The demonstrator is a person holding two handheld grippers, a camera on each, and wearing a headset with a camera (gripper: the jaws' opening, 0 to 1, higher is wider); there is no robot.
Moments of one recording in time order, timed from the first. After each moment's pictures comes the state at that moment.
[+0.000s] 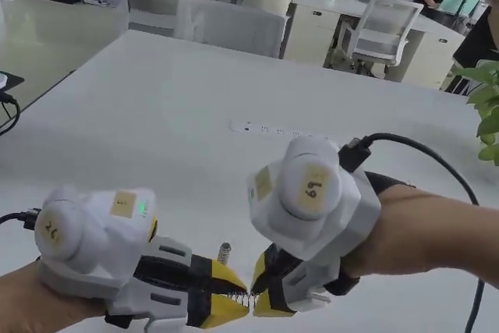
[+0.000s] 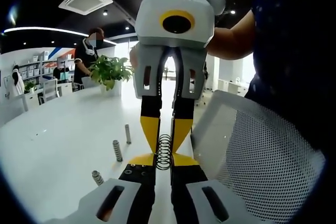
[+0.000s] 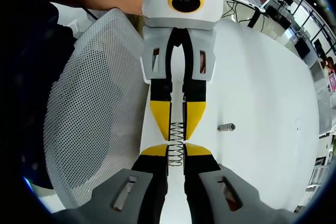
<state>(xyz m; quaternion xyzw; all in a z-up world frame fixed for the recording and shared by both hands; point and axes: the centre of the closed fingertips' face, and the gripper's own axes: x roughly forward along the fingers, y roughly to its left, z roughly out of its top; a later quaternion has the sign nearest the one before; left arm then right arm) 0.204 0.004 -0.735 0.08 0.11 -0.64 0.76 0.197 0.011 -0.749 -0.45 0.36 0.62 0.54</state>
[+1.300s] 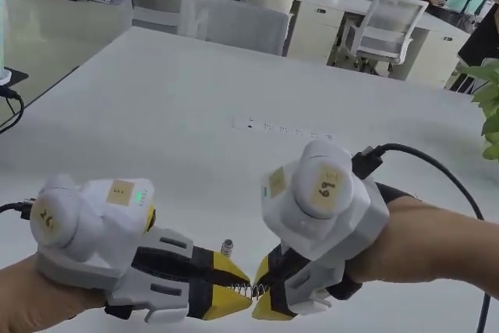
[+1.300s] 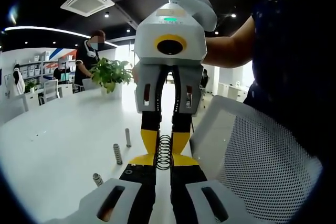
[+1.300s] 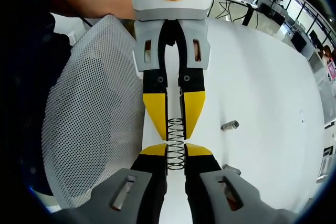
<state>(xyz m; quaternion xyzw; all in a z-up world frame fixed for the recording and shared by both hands) 0.204 0.005 -0.727 0.07 0.11 -0.64 0.76 0.197 0.011 -0.759 -0.41 0.36 0.62 0.56</state>
